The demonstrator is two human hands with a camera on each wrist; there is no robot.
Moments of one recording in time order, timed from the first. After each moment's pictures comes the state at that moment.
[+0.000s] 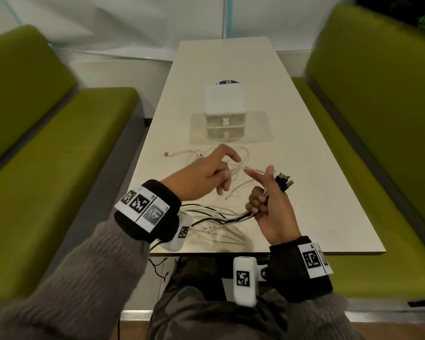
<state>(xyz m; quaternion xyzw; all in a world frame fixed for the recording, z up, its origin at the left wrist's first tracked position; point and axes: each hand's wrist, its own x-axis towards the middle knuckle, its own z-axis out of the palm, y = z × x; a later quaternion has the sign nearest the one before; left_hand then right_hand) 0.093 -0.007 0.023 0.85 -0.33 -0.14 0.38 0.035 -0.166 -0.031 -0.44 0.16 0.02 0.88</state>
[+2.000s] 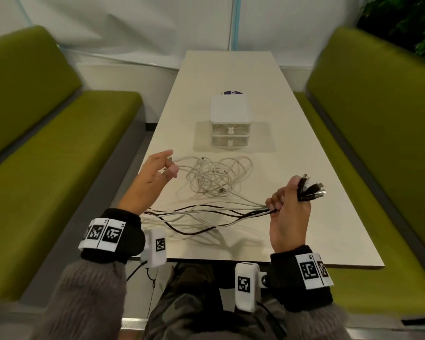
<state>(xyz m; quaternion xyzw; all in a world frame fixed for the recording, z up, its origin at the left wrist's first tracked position) 0.089 0.084 -0.008 0.85 -0.09 0.04 0.52 0.036 -0.163 -0.028 -0.43 0.19 -0.21 0.86</state>
